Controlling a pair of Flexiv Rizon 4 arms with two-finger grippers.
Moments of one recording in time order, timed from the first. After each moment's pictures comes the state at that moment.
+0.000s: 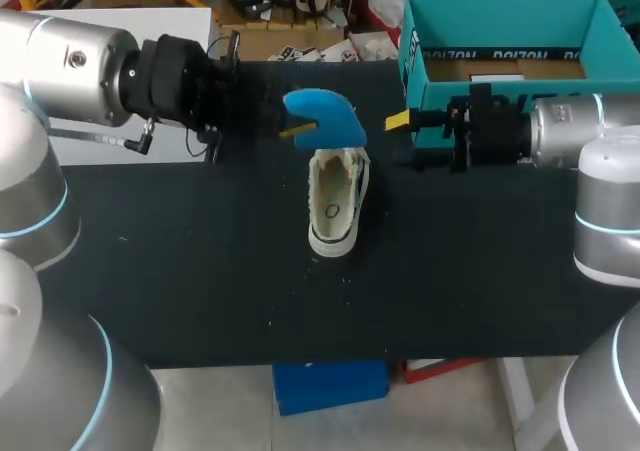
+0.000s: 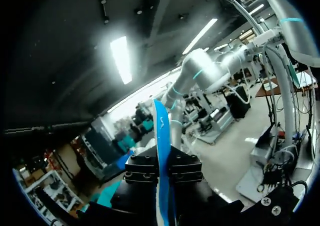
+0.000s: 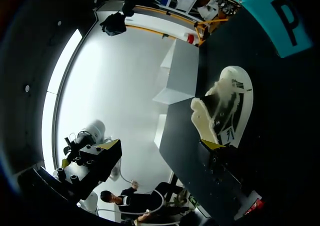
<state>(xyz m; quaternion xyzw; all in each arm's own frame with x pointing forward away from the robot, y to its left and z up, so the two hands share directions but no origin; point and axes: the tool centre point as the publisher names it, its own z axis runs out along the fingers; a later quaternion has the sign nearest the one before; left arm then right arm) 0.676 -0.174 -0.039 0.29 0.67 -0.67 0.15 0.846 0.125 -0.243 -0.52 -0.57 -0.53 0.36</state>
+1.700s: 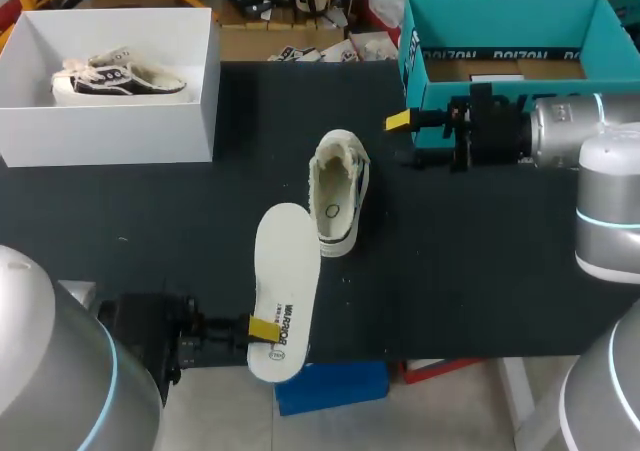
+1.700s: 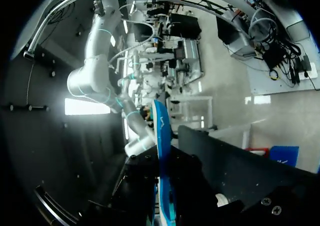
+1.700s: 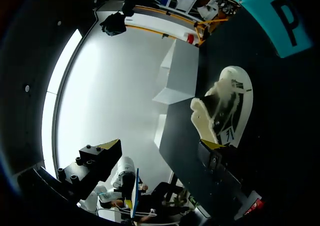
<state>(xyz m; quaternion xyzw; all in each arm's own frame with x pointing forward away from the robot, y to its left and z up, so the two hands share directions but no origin) 0.555 -0.126 -0.245 0.54 0.51 -0.45 0.49 0.847 0.125 -0.243 -0.52 -0.57 -0.53 0.36</state>
